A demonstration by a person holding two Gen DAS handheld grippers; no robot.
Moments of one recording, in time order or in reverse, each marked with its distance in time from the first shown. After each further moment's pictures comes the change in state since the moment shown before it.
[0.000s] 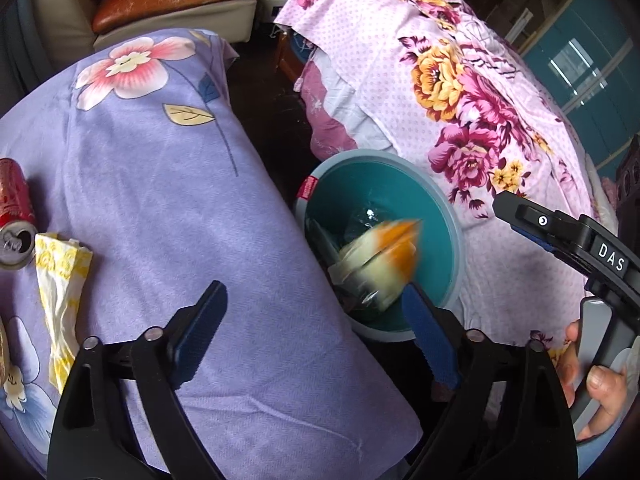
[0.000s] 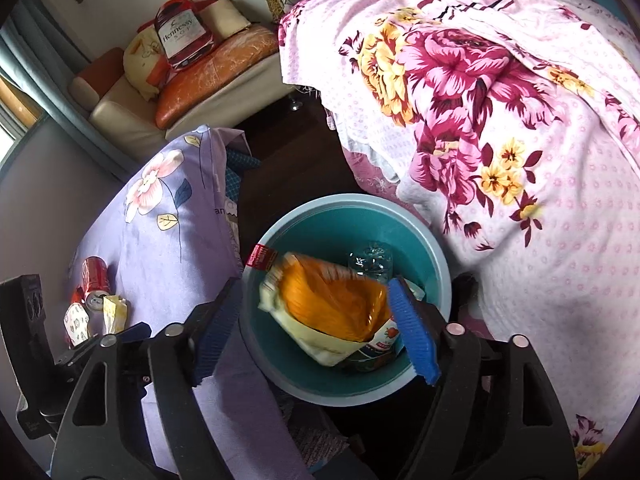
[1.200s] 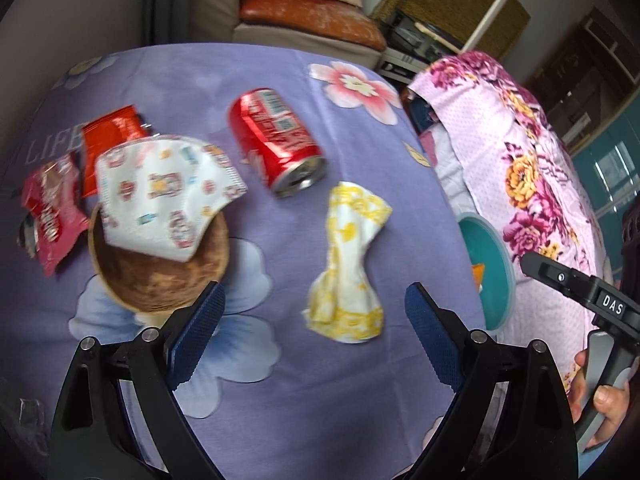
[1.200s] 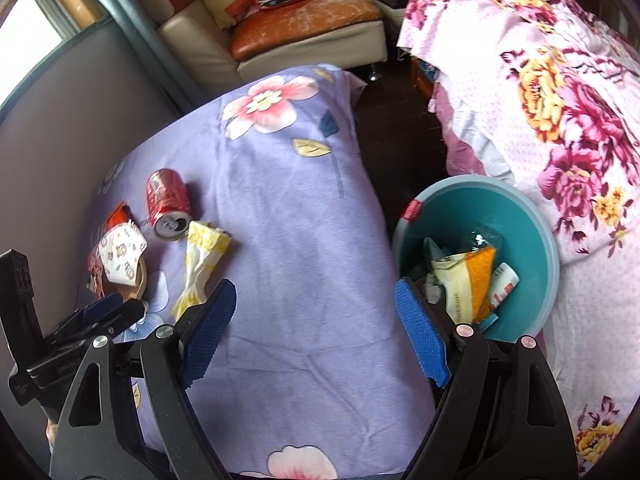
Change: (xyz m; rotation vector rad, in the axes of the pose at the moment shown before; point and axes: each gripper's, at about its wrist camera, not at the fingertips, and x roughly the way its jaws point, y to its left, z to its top) left arm -0.119 0.195 -0.080 -0.320 -0.160 0.093; right arm 0.018 0.185 -0.053 -0.281 0.142 0.056
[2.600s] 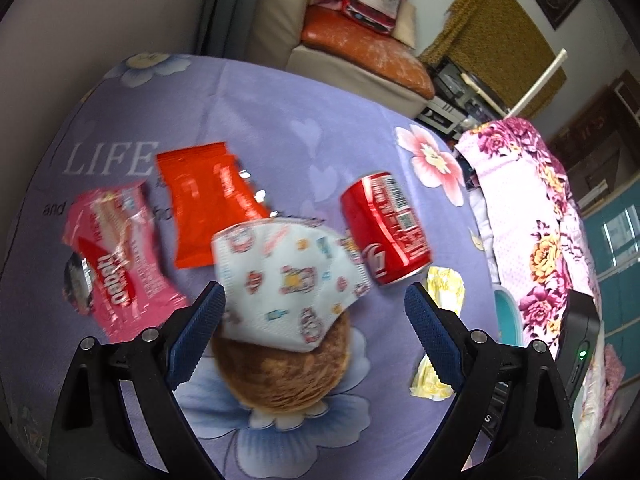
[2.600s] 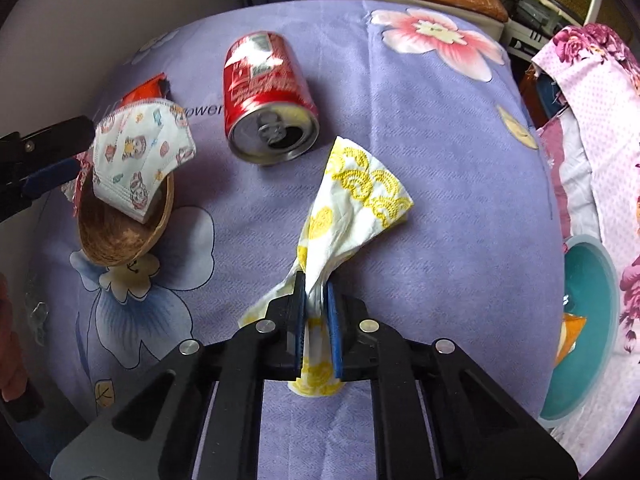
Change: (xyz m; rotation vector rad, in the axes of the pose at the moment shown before) left arm -0.007 0.081 0.054 -0.141 -0.083 0.009; right arm 0.109 0.121 -0.011 -0.329 0.128 -0.017
